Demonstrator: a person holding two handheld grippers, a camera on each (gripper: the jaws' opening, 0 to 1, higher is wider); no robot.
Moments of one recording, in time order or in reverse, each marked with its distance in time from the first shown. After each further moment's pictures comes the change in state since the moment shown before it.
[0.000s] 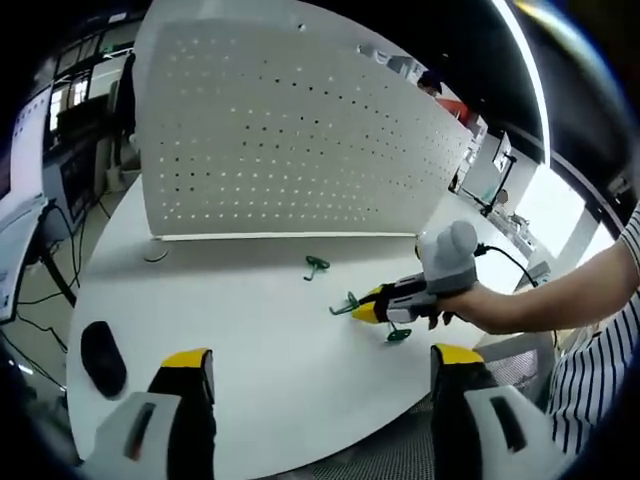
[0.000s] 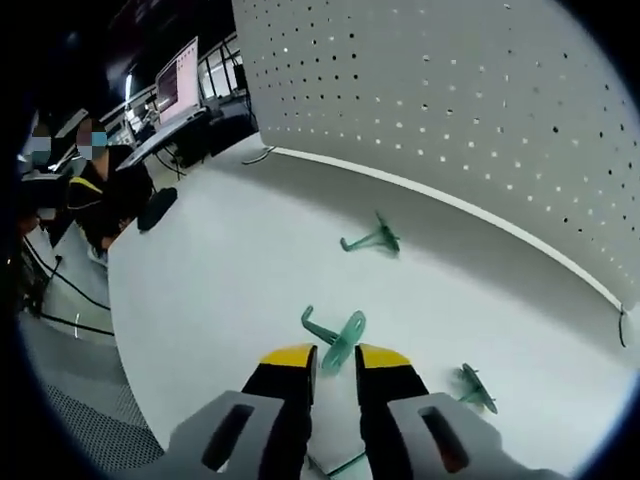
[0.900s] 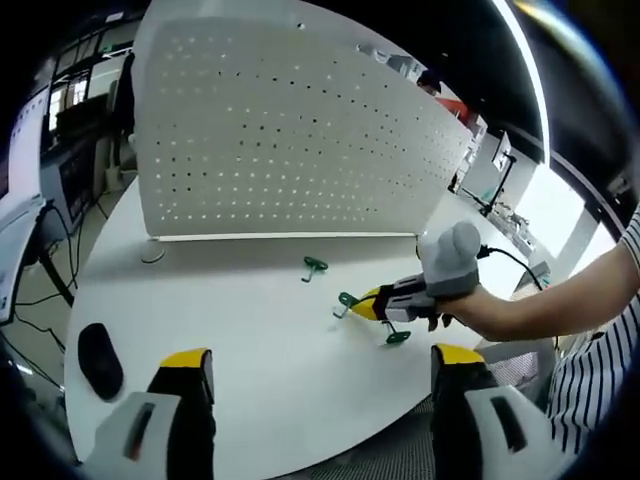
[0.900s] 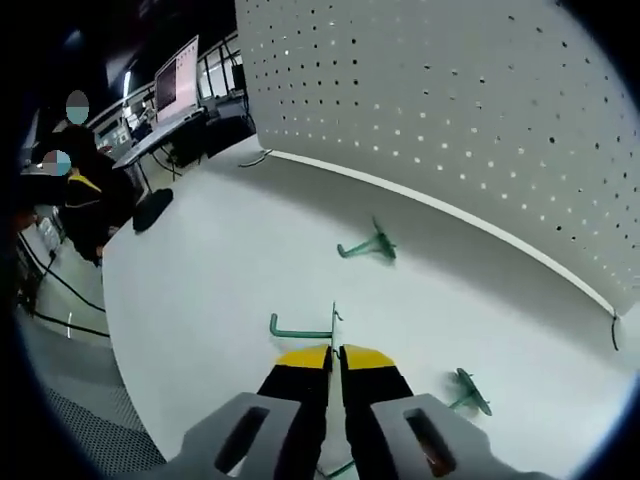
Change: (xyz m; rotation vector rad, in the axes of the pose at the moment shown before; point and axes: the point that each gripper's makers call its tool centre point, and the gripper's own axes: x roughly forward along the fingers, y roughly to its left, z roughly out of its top) left arm 0.005 -0.004 0.004 -0.001 -0.003 -0.004; right arm -0.005 0.000 0.011 -0.014 -0.027 -0.031
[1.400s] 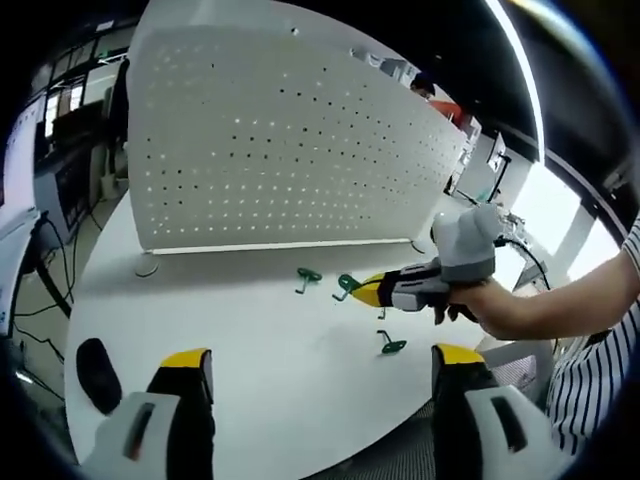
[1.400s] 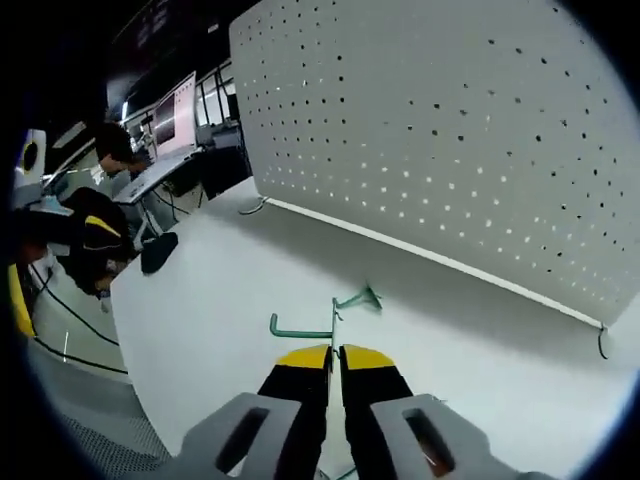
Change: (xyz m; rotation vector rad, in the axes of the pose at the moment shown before) left arm 0.005 -0.010 0.016 0.035 -0.021 -0.022; right arm -0.041 0.000 0.053 0.065 -0.181 -0.021
